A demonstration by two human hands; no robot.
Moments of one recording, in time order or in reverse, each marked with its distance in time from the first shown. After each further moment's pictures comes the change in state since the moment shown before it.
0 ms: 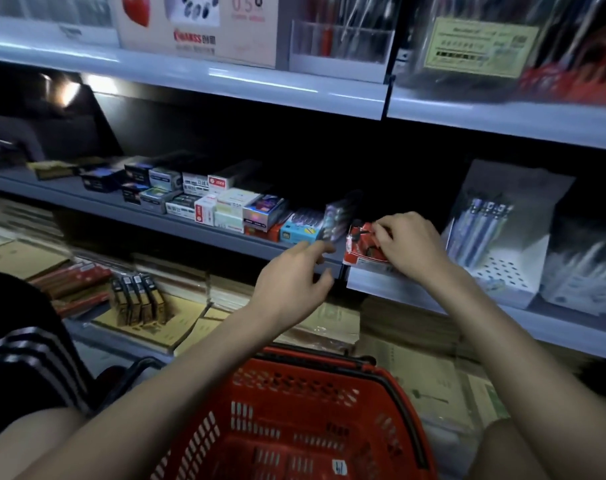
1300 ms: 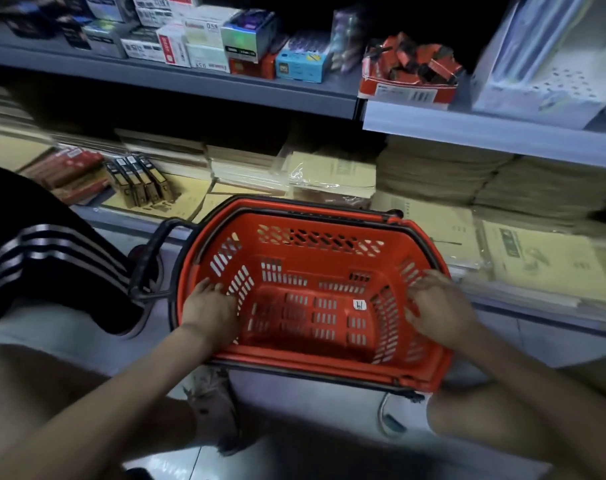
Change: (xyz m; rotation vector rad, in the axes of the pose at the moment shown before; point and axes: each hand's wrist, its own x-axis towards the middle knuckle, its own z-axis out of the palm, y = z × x) left_hand -0.233 -0.160 0.075 0.753 -0.872 -0.215; right_hand -0.310 0.043 0.137 -0.226 -0.680 -0.085
